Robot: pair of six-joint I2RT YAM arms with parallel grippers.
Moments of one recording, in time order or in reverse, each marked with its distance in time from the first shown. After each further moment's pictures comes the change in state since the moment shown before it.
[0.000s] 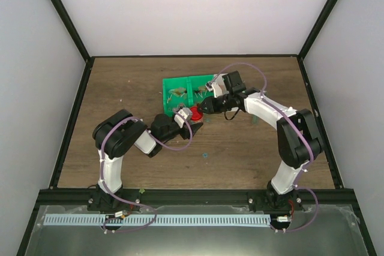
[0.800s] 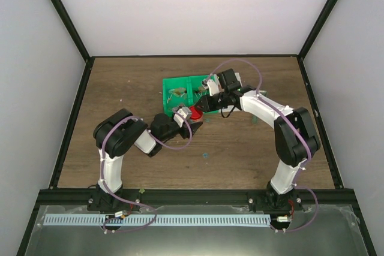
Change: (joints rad) left arm 0.010 0.013 0.004 0.017 0.011 -0.008; right arm 0.043 0.032 0.066 -0.019 0.104 -0.045
